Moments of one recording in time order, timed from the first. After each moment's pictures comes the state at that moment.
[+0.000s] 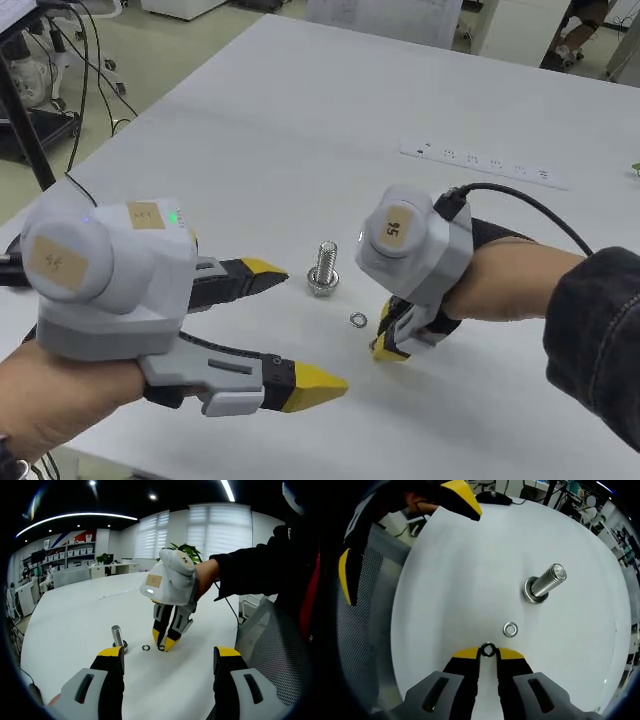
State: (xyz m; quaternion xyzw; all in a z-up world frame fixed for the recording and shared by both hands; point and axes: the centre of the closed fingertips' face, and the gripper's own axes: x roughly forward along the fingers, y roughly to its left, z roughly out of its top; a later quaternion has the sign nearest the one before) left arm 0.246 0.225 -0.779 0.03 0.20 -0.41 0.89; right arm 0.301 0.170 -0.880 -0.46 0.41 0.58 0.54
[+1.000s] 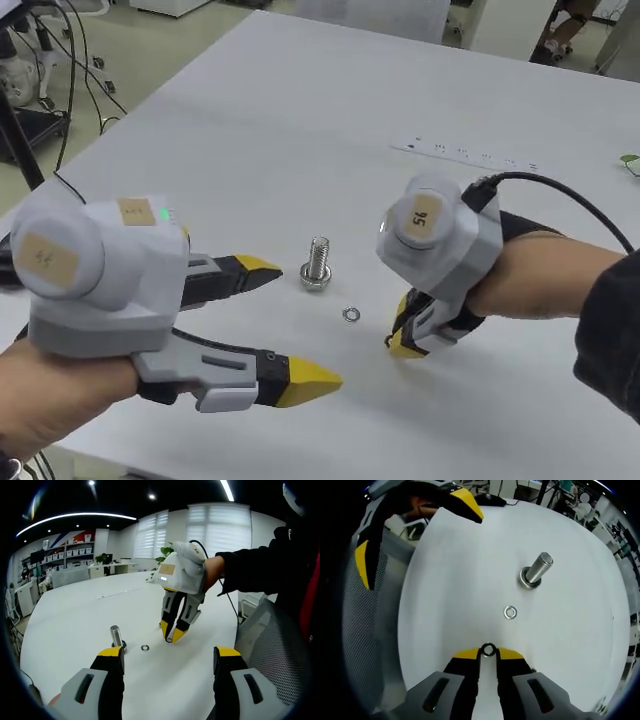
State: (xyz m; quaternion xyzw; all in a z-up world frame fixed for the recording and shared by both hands) left arm 0.246 0.223 -0.780 0.03 0.20 -0.42 0.89; right arm 0.297 0.144 -0.865 -0.45 0.42 0.56 0.55
